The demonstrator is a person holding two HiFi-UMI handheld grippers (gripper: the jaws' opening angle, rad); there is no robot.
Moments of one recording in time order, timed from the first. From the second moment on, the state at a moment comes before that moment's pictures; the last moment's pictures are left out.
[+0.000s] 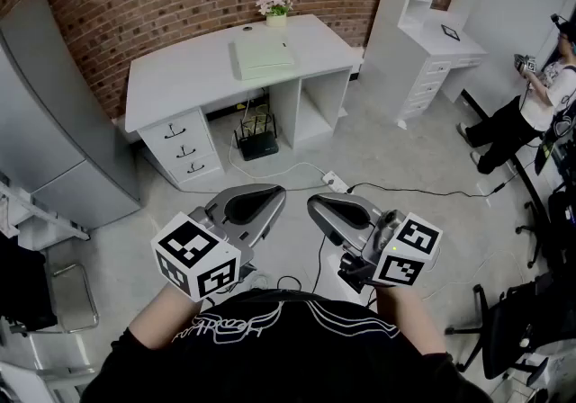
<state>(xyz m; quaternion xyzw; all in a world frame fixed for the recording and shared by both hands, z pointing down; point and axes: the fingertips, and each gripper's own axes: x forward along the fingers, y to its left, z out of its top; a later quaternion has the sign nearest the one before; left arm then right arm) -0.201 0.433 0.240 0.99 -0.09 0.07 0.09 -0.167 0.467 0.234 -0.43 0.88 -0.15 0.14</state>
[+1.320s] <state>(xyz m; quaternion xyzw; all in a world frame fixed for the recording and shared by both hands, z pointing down) -0.151 0.392 0.283 0.98 -0.11 0.09 0.12 -0.086 0.439 0.274 -0.46 0.85 -0.20 0.16</state>
